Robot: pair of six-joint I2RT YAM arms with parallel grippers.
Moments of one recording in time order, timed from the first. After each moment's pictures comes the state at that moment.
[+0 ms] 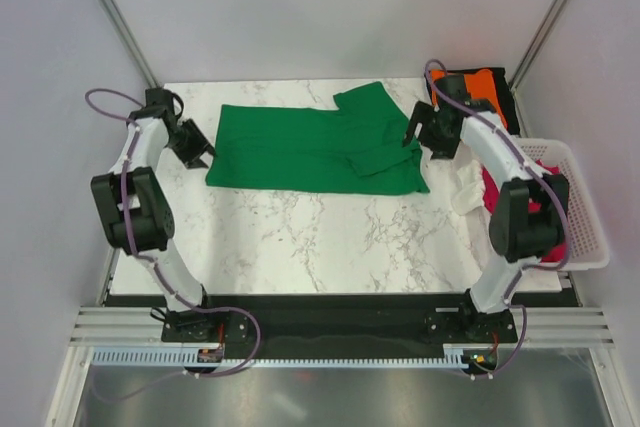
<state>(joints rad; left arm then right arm) 0.20 1.94 1.63 -0.85 0.23 -0.48 0.14 1.89 1.65 -0.79 -0.03 0.53</state>
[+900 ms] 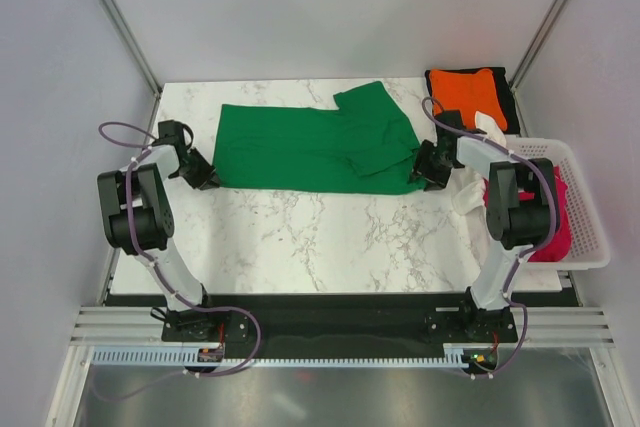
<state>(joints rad) 0.21 1.85 1.16 -0.49 0.22 -0.52 0.09 1.88 1.24 -0.57 -0.13 0.53</state>
